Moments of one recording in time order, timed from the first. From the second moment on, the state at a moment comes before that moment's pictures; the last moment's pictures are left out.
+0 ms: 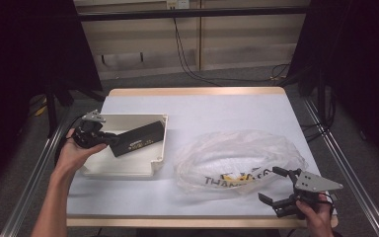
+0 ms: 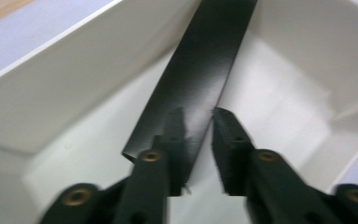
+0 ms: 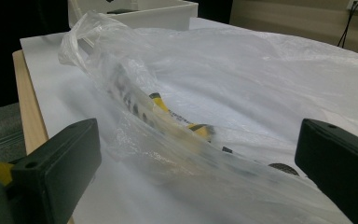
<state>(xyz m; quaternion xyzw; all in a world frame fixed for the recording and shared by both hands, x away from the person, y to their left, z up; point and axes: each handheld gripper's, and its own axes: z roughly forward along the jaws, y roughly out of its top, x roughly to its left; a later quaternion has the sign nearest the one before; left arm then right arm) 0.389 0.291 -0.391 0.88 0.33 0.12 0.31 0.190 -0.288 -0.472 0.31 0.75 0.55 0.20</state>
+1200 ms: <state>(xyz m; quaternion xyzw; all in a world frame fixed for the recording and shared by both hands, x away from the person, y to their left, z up) 0.394 0.253 -0.456 0.87 0.36 0.11 0.31 0.190 -0.289 -0.474 0.31 0.75 0.55 0.20</state>
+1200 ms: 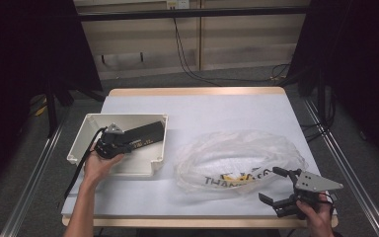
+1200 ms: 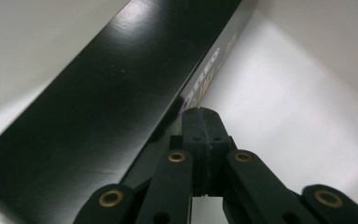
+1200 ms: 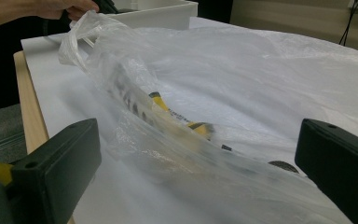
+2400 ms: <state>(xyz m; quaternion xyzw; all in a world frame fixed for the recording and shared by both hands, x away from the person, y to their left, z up) 0.421 0.231 -0.467 0.85 0.39 0.12 0.32 0.192 -0.289 -0.473 0.31 0.75 0.55 0.20</state>
